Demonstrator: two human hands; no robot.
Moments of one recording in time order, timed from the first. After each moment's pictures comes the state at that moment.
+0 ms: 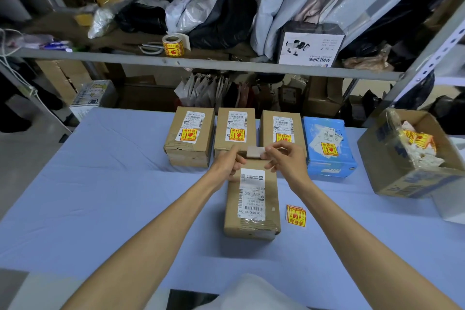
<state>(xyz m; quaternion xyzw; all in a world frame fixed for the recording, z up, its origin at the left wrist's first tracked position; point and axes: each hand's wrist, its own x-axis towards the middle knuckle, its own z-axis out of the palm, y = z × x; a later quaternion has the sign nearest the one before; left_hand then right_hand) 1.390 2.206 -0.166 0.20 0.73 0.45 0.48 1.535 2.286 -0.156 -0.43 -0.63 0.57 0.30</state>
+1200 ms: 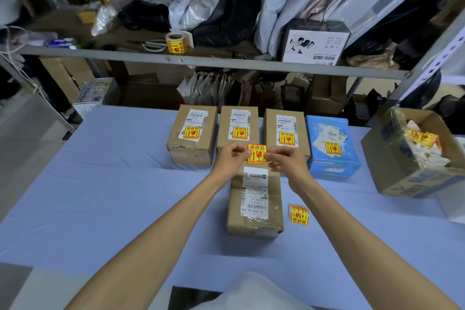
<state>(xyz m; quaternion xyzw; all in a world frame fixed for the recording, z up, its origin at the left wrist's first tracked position) 1.391 2.204 -0.178 0.33 0.70 0.51 0.37 1.531 2.285 -0.160 -0.48 -0.56 0.62 0.25</state>
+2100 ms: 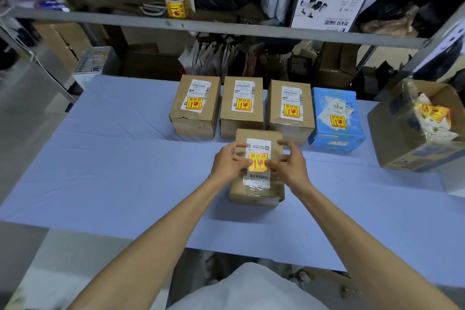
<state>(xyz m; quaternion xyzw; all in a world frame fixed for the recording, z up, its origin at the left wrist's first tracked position) 1.419 2.153 -0.216 0.29 0.77 0.41 0.39 1.560 2.237 -0.205 -0.53 -0.64 0.54 0.18</state>
